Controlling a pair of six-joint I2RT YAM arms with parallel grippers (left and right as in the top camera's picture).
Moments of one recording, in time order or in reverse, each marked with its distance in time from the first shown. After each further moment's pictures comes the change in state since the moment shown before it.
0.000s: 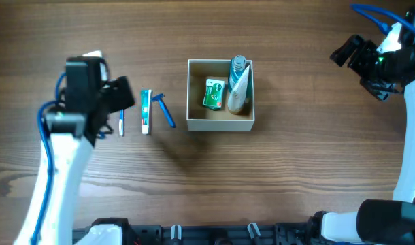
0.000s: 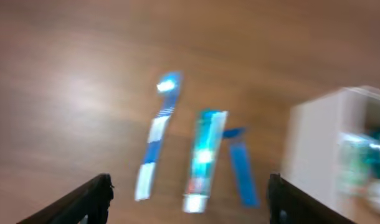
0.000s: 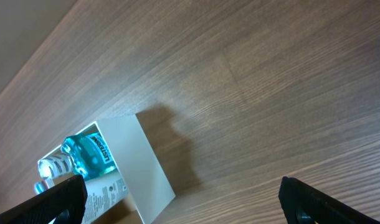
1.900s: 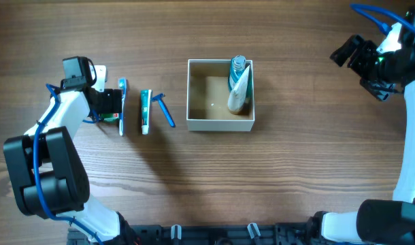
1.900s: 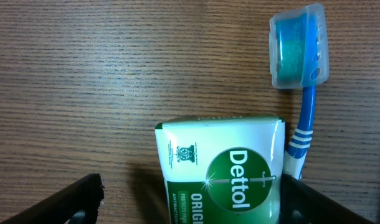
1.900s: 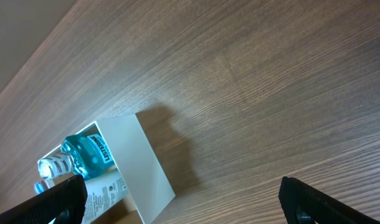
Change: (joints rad) left arm 0.213 0.545 -0.046 0.353 0.058 0.480; right arm 0.000 0.000 0.000 -0.001 0.000 0.000
